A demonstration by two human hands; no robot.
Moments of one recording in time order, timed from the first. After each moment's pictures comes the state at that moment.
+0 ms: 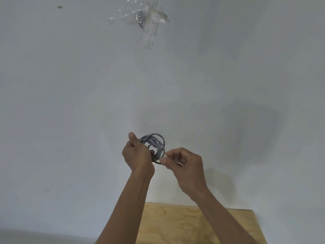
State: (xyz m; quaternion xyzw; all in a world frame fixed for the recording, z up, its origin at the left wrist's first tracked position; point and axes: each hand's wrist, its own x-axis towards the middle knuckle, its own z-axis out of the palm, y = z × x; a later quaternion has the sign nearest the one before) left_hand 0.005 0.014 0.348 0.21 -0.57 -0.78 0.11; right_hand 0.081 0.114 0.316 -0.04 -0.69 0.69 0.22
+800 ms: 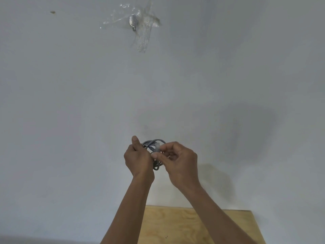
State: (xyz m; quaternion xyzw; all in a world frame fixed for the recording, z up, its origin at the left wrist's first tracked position) left_hand 0.003 0.025 0.331 0.17 -0.64 -0.73 0.14; right_hand 0.074 0.109 0.338 -0.04 -0.75 0.61 0.27
